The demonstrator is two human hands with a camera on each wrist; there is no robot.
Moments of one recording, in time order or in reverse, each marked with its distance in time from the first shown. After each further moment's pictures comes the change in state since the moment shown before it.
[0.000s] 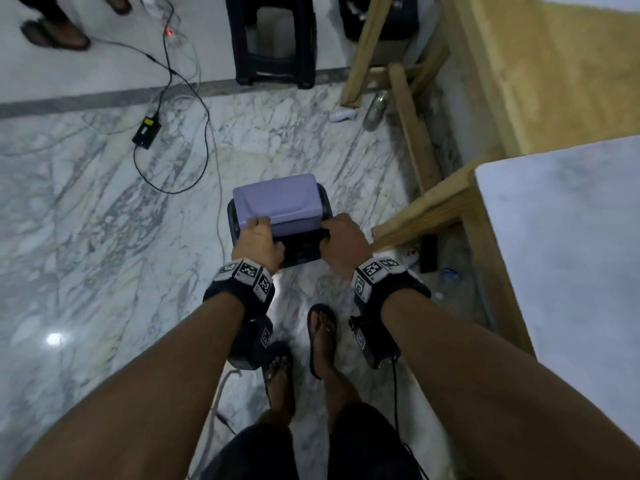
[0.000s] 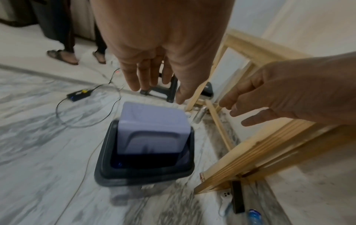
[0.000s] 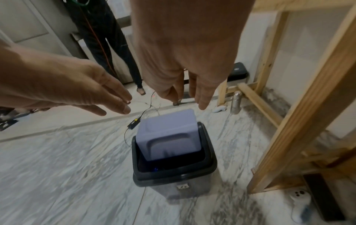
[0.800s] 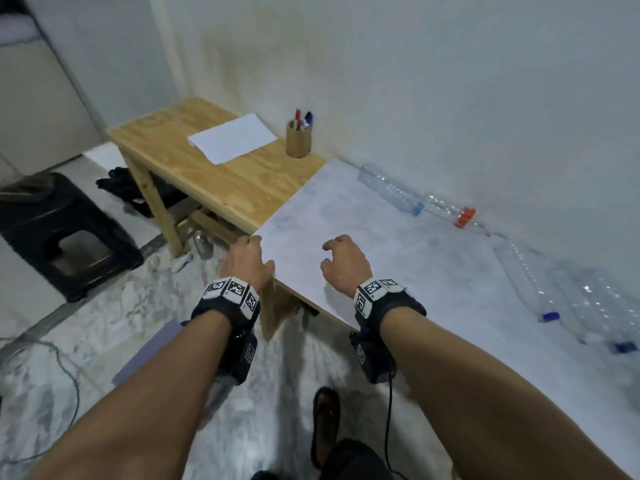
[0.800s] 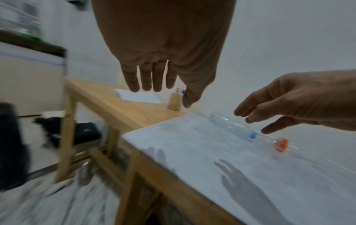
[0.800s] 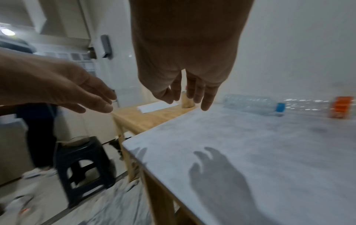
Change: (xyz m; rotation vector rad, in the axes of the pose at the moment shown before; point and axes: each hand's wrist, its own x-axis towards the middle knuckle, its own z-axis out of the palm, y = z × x) left_hand -0.184 0.281 -0.076 0.277 0.026 0.858; right_hand -0.293 0.071 -0.205 0.155 0.677 0.520
